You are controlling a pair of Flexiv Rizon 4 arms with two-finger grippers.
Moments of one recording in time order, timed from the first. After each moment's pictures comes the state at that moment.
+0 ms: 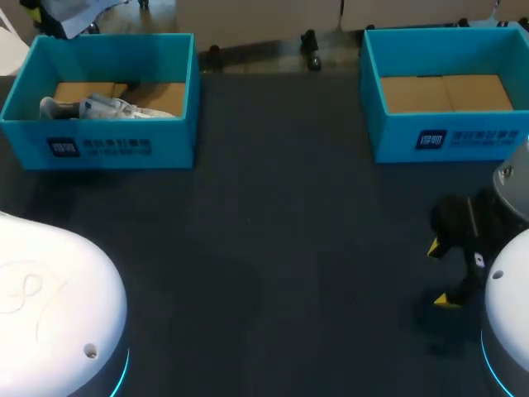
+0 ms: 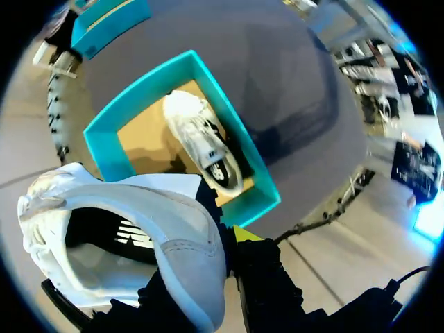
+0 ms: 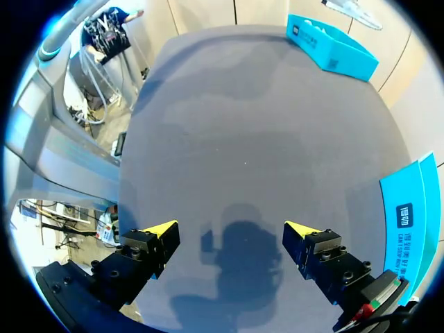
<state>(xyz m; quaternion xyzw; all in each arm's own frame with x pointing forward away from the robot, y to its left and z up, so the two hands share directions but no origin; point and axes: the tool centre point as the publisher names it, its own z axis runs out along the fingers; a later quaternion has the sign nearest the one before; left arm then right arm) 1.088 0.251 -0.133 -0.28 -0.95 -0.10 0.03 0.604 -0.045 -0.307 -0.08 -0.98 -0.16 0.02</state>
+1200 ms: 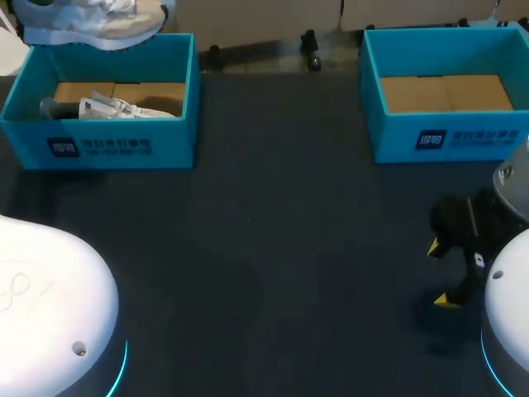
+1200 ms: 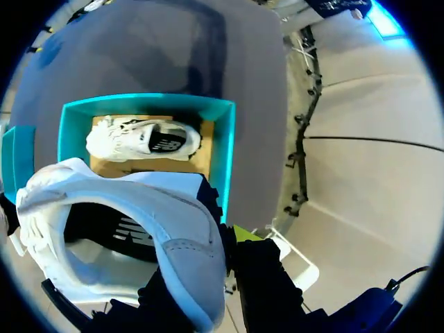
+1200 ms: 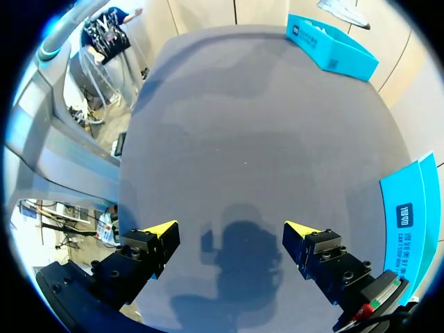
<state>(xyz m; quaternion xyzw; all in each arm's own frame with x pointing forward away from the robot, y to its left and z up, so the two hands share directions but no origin) 1.142 0.307 -0.151 -0.67 -0.72 -0.15 0.04 0.604 -0.045 -0.307 -0.08 -0.98 -0.16 0.02</state>
